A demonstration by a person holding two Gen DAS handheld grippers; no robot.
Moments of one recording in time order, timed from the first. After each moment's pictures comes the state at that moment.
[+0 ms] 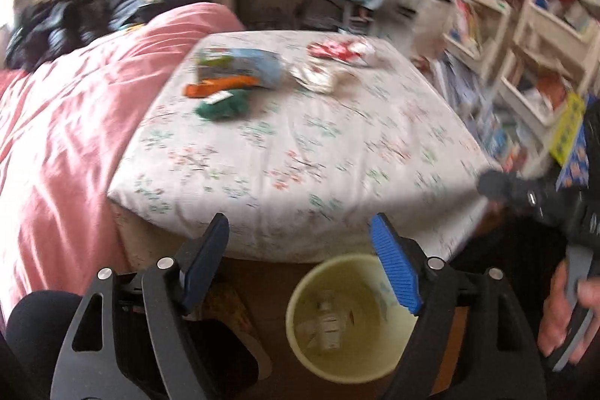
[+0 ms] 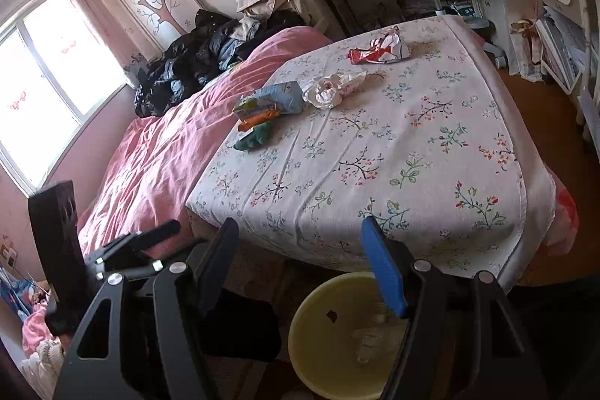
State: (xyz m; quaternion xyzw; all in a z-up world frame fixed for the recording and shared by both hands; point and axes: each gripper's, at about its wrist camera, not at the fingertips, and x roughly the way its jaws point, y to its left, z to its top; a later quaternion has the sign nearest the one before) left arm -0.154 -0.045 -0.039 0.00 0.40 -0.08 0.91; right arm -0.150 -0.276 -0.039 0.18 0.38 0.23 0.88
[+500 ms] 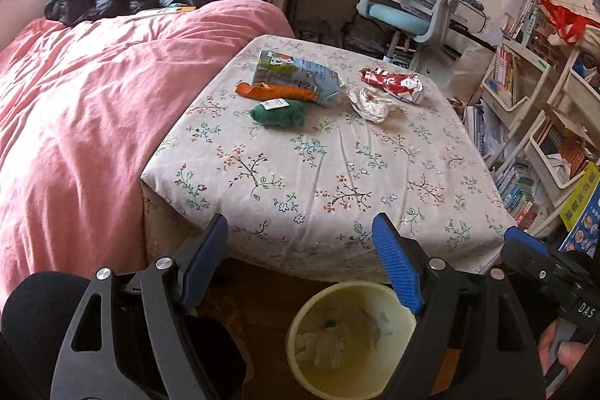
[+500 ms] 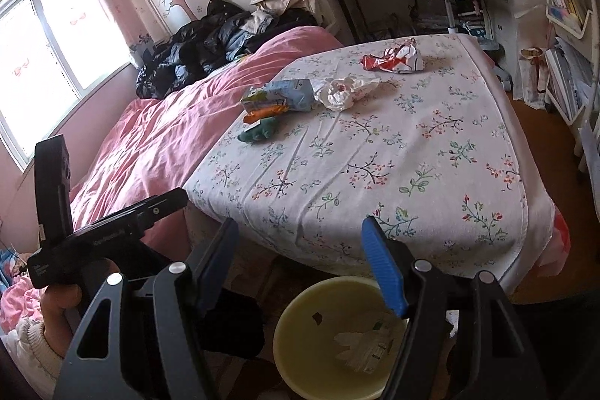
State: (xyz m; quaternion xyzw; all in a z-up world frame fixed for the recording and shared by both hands) left arm -0.149 -0.006 -0.038 -0.08 0.39 -0.02 0.92; right arm -0.156 -0.259 -0.035 0.13 0.37 0.23 0.89
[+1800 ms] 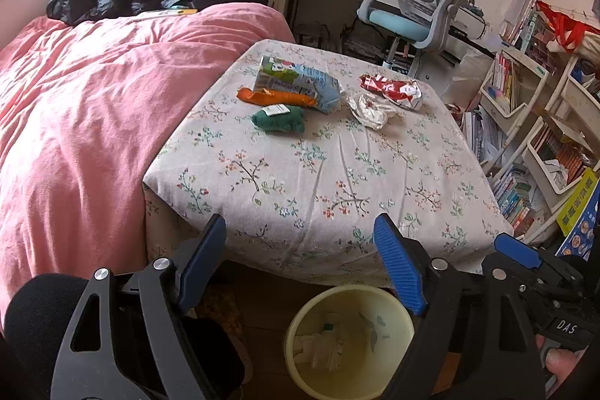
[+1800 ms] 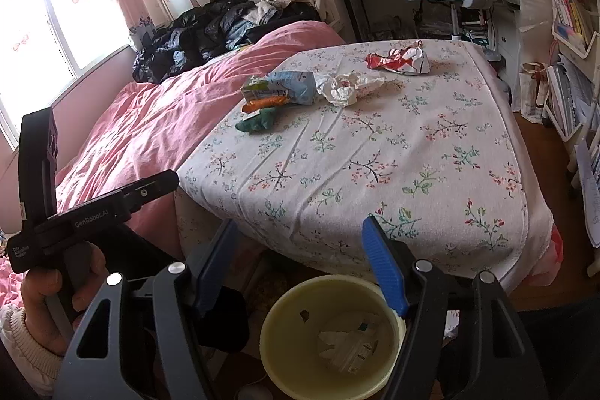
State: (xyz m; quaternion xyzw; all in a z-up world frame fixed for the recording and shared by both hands) left arm -0.150 -0.004 -0.033 -0.08 0.38 -0.02 0.92; right arm -0.156 -0.244 -0.035 0.10 0.37 0.23 0.89
